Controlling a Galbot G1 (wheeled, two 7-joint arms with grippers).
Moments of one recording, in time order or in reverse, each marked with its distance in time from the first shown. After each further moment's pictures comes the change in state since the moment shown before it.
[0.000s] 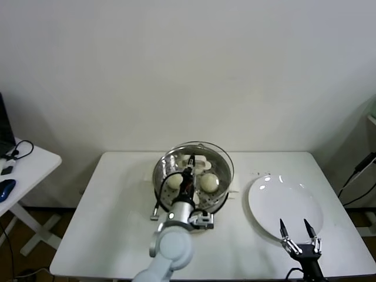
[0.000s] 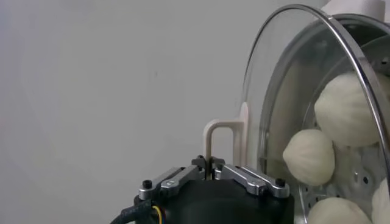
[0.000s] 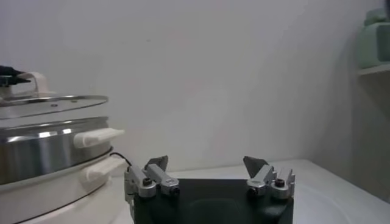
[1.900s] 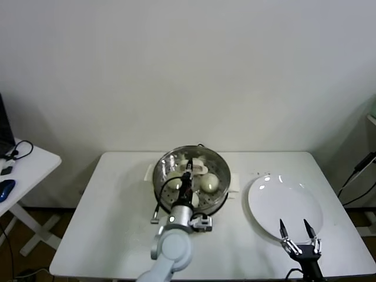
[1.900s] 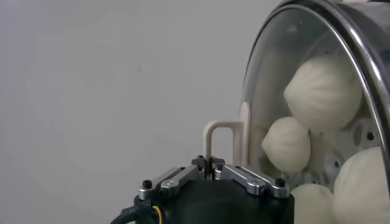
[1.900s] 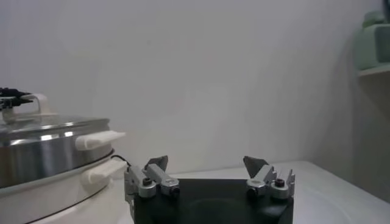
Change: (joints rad) left arm 0.021 -0.017 -0.025 0.060 0.042 -0.006 -0.036; right arm -0.003 0.009 0.002 0.001 0.003 0.011 -0.011
